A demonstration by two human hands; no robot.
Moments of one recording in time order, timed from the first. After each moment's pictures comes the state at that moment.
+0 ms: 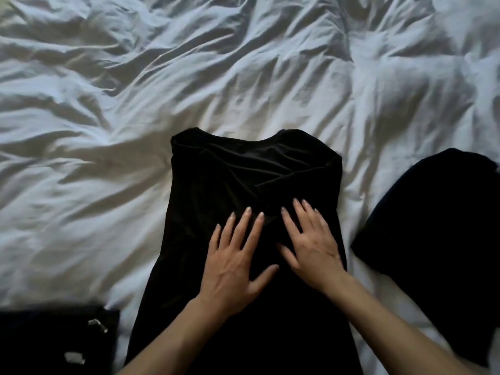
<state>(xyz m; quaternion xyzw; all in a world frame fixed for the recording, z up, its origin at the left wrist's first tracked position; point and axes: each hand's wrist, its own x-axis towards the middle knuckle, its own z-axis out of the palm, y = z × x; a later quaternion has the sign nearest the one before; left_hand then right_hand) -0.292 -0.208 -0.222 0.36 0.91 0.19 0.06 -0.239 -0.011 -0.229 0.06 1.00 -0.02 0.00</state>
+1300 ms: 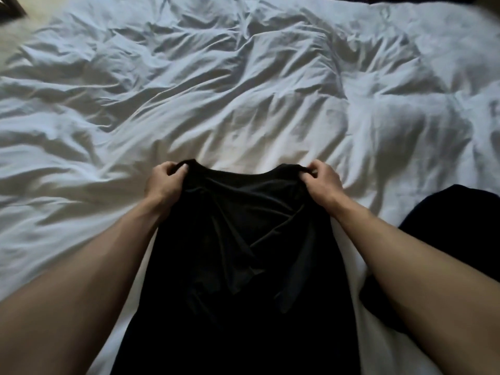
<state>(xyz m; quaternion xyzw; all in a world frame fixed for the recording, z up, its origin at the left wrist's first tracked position) -0.541 -0.197 -0.218 -0.04 0.86 0.49 0.12 -0.414 0.094 -0.197 0.35 0.86 -0.38 -0.02</state>
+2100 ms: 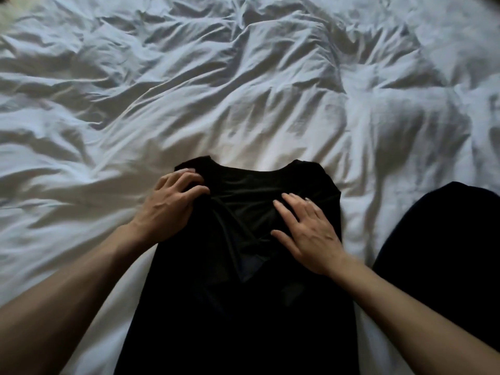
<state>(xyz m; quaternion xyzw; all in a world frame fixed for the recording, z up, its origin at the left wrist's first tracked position) -0.516 -0.221 -0.226 0.47 0.87 0.16 -0.08 -0.329 0.050 -0.233 -0.02 1.00 -0.04 -0.08</state>
